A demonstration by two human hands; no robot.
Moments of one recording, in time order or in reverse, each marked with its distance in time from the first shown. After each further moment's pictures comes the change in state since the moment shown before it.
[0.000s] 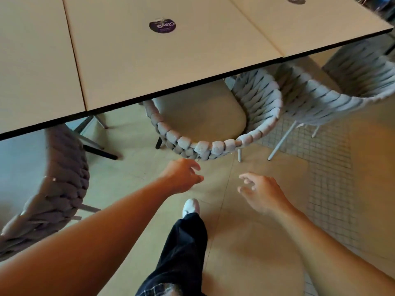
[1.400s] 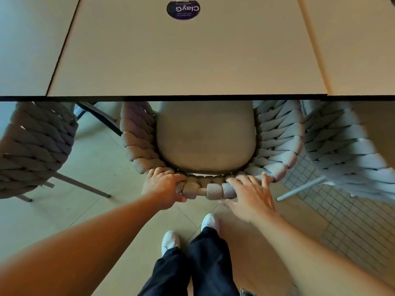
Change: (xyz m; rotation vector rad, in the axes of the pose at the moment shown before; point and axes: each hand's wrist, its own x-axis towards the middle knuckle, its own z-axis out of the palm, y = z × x) left_hand 0.176 0.085 0.059 0.415 0.104 -0.330; right_hand 0.272 0.081 -0.089 -0.636 -0.141 -0.580
